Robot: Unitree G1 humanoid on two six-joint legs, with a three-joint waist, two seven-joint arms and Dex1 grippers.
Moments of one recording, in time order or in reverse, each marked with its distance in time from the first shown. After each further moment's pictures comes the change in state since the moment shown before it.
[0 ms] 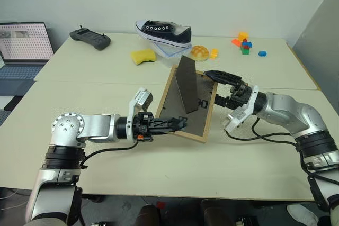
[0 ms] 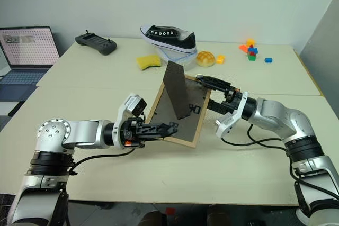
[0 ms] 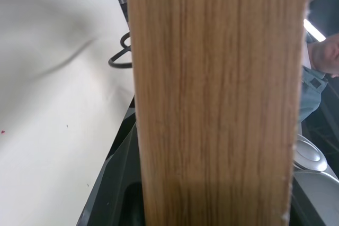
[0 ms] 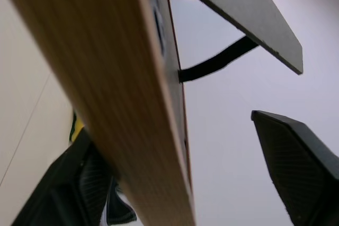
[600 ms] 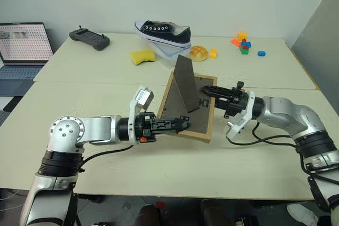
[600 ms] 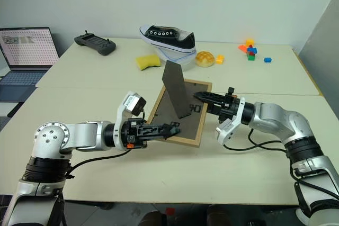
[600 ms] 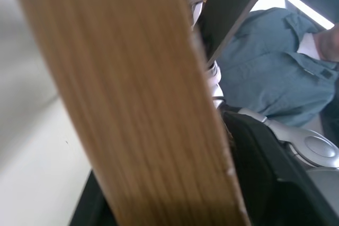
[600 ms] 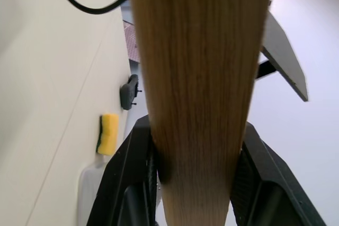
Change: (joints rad) left arm 0.042 0.016 -0.007 -0.149 0.073 -0.137 -0.031; right arm 0.003 -0.003 0.031 0.048 0.051 -0.036 0.074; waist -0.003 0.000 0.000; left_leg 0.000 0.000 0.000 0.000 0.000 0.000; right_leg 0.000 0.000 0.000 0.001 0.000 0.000
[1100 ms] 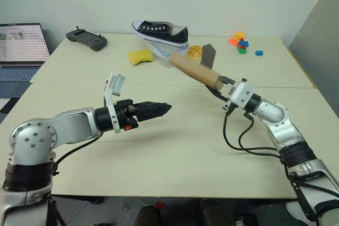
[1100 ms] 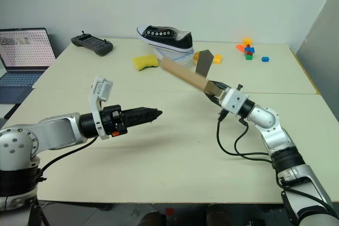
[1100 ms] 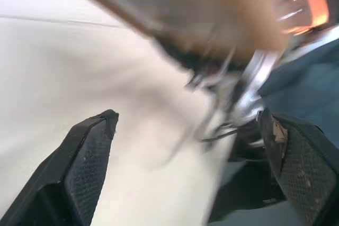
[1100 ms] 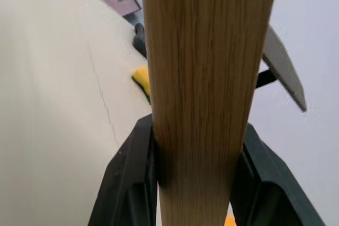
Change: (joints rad) left arm 0.108 0.143 0.177 -0.252 0.278 -0.171 0.041; right arm 0.079 0.151 -0.004 0.023 0.822 0.655 0.492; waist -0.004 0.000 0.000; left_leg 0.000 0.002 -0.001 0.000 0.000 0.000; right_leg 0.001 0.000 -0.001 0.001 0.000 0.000
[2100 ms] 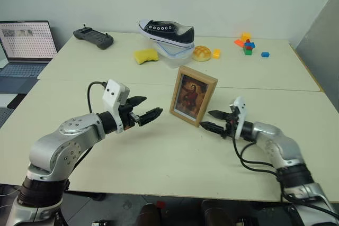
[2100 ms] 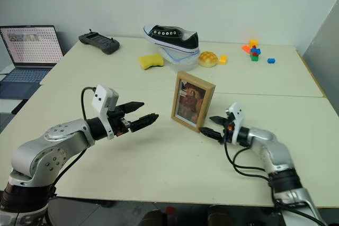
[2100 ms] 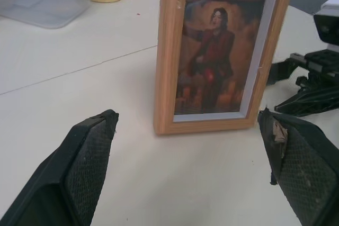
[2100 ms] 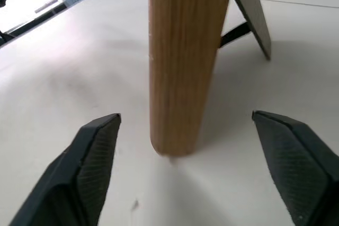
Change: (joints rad) left arm 0.105 -0.048 -0.111 -0.059 0.796 -0.363 -0.347; right arm 0.257 0.040 -0.159 -0.288 0.351 0.906 0.278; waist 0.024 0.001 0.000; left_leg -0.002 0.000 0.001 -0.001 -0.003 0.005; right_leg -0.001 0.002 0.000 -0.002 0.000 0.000
